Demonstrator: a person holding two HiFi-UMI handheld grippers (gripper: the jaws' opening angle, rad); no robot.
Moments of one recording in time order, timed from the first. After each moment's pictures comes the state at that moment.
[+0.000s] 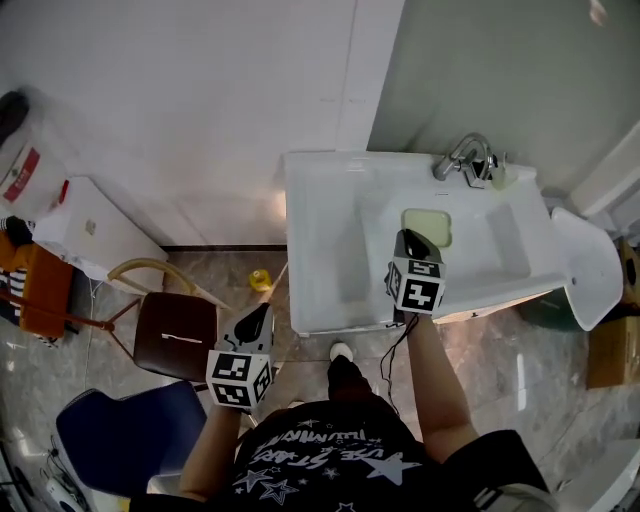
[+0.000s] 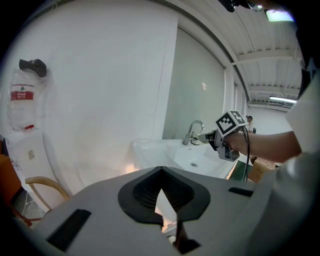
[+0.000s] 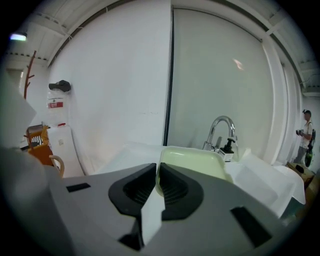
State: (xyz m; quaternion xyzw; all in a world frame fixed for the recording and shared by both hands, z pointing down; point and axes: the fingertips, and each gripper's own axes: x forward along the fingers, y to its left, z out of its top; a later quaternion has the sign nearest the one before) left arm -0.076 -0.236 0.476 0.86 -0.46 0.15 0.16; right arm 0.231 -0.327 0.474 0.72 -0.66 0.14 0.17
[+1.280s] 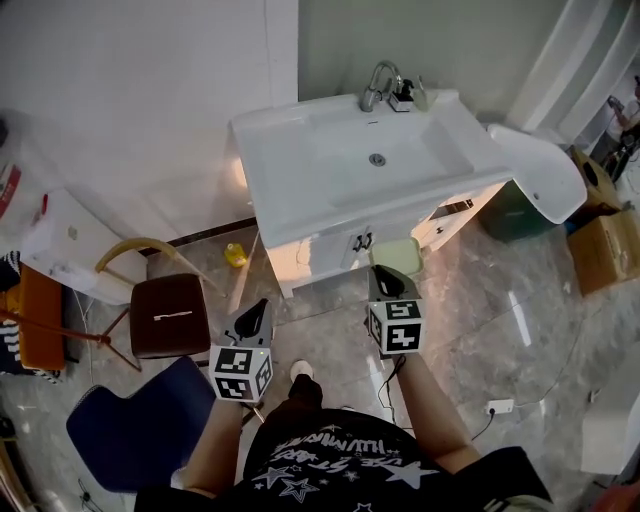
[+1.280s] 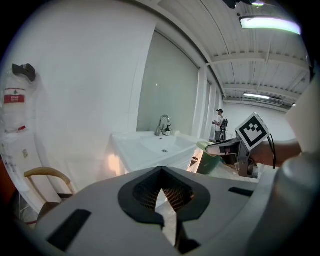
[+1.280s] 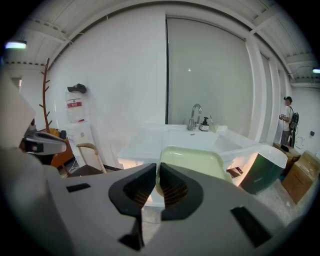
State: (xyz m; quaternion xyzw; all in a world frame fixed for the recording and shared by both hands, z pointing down) left arm -0.084 -0.023 0.483 0.91 -0.35 0.17 0.13; right arm 0.148 0.012 0.504 0.73 -0.64 0.19 0.17
